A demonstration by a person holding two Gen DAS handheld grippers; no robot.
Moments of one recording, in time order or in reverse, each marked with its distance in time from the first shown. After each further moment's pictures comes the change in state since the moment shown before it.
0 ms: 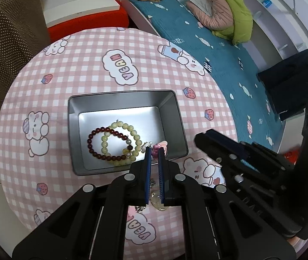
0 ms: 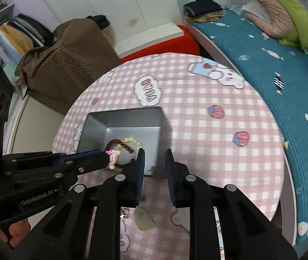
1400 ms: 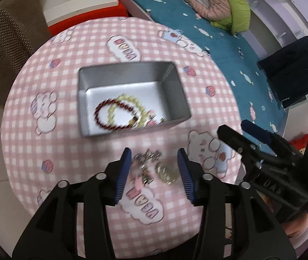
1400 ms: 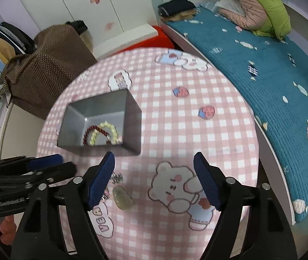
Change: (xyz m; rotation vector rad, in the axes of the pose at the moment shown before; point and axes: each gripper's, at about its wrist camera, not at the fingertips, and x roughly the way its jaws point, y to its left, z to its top) left arm -0.014 0.008 -0.046 0.034 0.032 0.035; right arm -0.020 -0.015 -0.040 0.076 0.001 -0.129
